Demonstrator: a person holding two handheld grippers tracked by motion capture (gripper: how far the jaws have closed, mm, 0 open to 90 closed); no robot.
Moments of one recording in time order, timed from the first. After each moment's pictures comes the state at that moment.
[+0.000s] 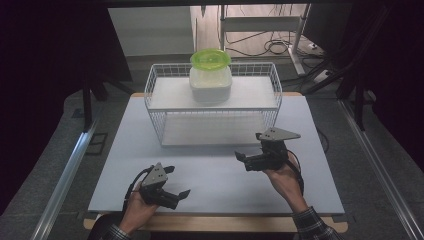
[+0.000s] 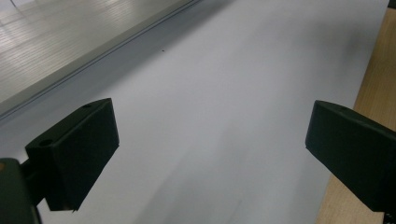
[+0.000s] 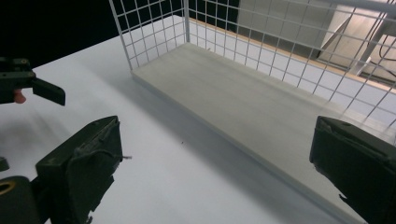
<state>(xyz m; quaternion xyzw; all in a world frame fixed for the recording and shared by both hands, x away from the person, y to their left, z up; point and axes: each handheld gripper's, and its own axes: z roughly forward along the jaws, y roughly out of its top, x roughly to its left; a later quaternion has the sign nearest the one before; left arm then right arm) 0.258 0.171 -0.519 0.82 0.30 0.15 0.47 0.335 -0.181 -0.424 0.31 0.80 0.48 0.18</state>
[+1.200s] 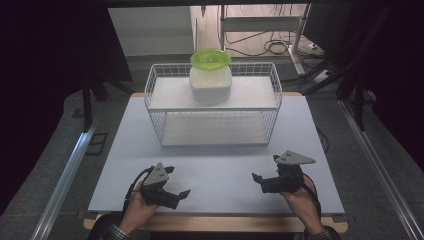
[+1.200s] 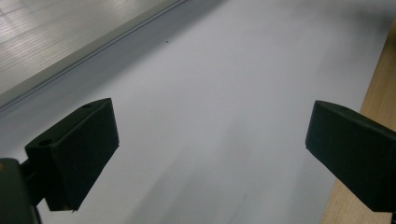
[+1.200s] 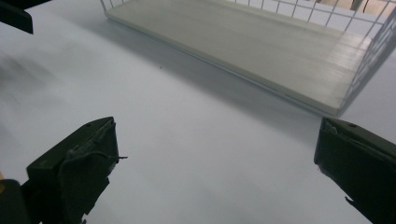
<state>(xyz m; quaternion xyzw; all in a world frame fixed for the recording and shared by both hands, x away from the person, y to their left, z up) 0.260 0.169 -0.522 0.82 0.31 0.15 0.45 0.302 -0.233 -0.477 0.35 0.81 0.44 0.18</state>
